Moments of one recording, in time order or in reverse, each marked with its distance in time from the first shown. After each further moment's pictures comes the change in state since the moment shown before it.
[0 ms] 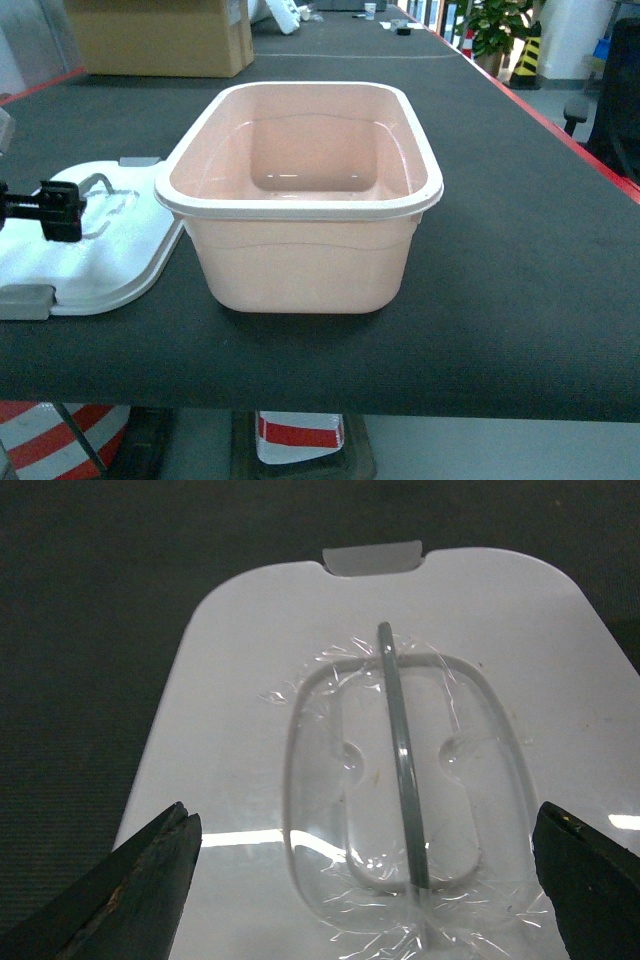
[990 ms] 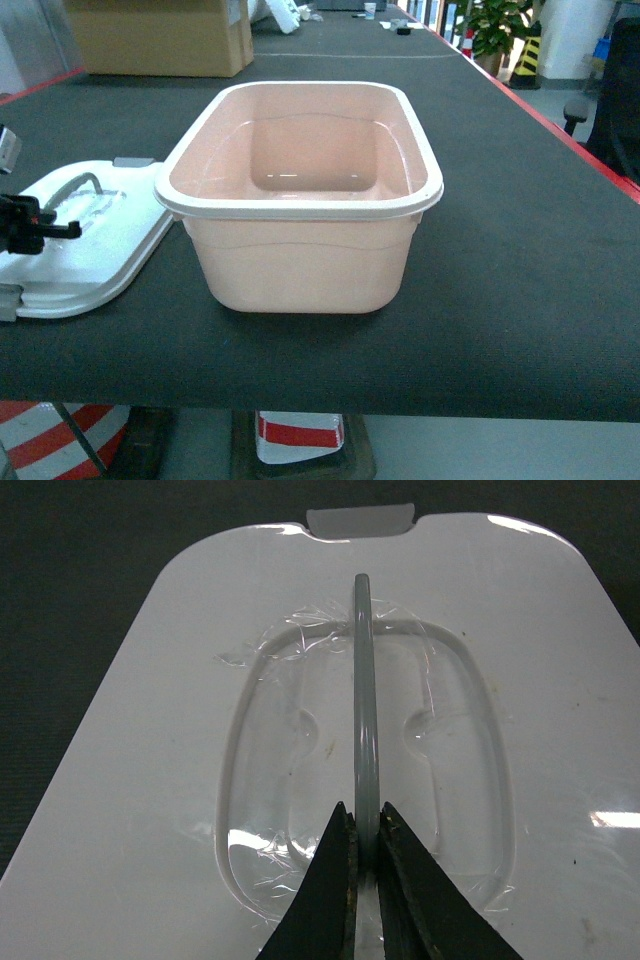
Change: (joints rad) left arm 0.027 0.047 0.011 0.024 0.019 0.002; right arm 0.000 0.000 0.000 0.000 0.000 0.000
